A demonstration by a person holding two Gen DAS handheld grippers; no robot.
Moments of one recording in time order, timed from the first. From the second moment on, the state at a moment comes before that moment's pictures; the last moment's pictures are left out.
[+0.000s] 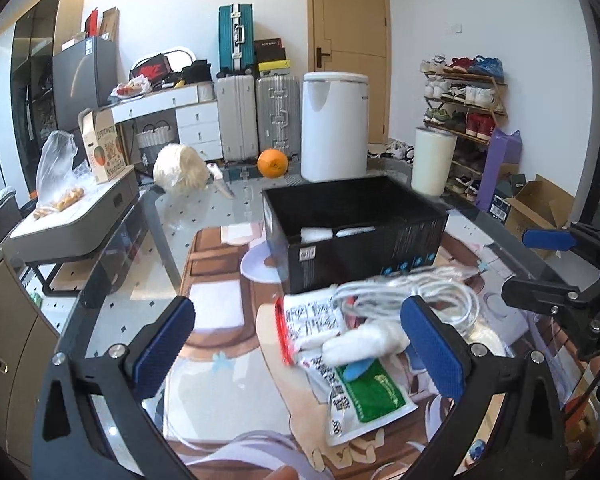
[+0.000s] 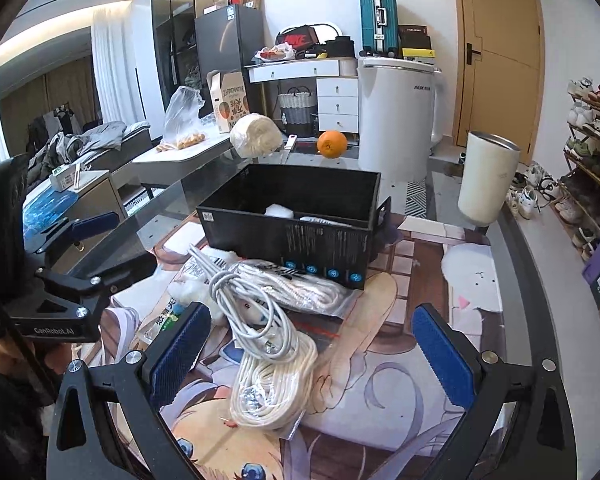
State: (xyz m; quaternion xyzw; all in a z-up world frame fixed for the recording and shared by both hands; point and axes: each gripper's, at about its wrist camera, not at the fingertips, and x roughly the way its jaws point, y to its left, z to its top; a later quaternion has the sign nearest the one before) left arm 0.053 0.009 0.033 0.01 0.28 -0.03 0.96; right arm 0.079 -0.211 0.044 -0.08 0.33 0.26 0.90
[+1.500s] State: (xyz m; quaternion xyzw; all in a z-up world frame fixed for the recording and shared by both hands) left arm 0.057 0.020 0.000 0.00 0.31 -0.03 0.95; right arm 0.108 -0.164 0.009 -0.03 0.40 0.24 0.89
